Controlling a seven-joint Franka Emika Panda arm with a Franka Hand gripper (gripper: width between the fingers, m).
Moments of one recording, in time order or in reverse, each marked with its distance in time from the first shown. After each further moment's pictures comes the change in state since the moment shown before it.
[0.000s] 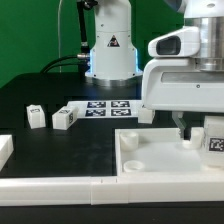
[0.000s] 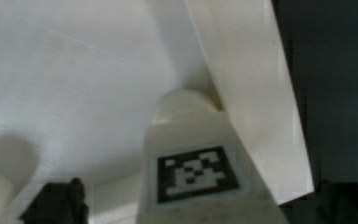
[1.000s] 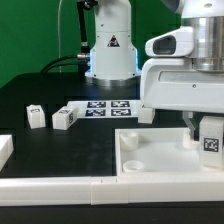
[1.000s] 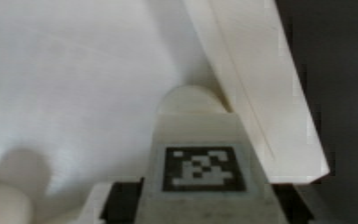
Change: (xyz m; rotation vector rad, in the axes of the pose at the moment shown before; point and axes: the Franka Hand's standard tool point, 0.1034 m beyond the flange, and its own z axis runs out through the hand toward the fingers) arm 0.001 0.003 0.001 0.008 0.010 0.321
